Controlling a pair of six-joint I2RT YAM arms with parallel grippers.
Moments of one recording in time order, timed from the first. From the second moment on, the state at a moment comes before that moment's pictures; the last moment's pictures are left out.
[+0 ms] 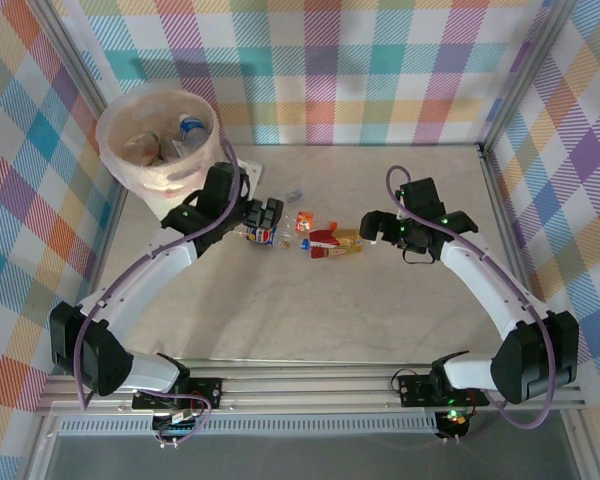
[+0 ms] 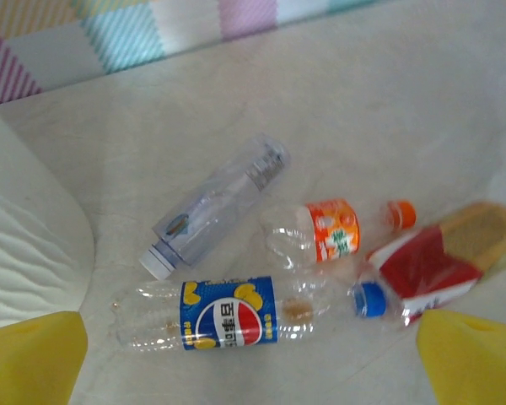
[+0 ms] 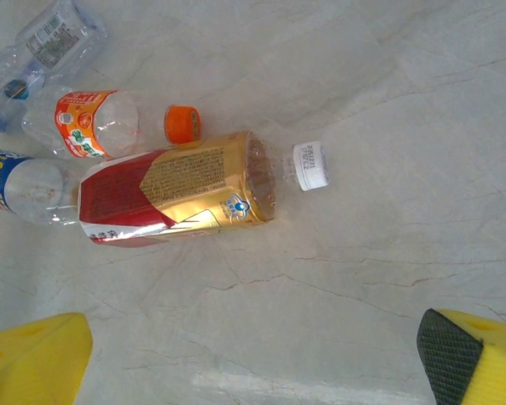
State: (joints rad) left arm -0.51 1.39 1.25 -0.52 -0.13 -0.01; right arm 0.33 1.30 1.10 -0.74 -0.10 0.49
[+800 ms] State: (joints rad) left arm -0.43 1.77 1.27 -0.55 -0.04 0.72; right arm 0.33 1.26 1.09 -0.78 -0.05 0.49
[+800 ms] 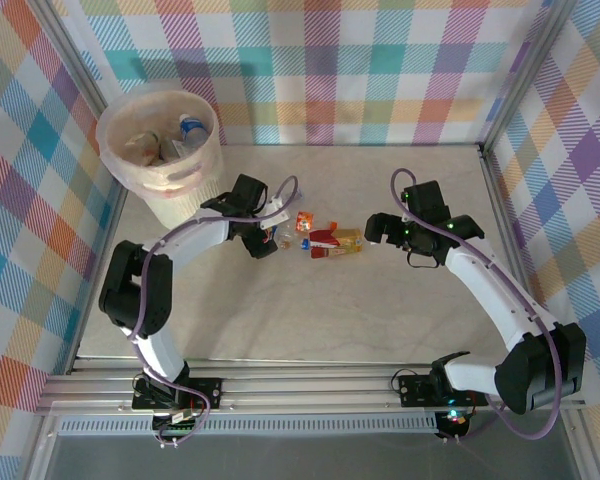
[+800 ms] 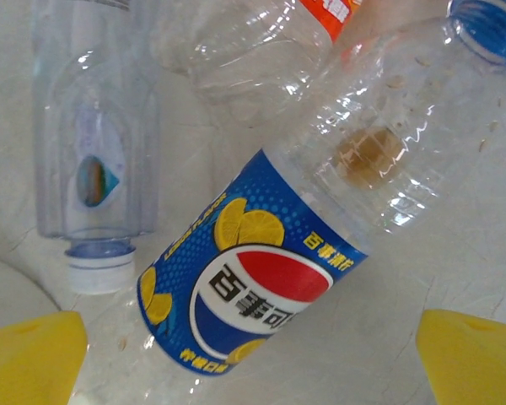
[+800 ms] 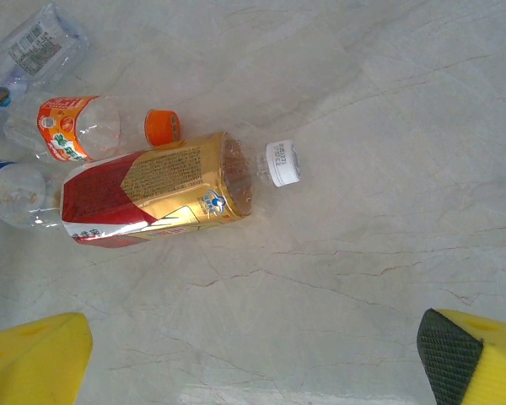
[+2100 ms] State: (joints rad) left arm -0.44 1.99 1.44 -0.77 -0.06 0.82; right arm 0.33 1.29 1.08 -0.77 -0.04 0.49
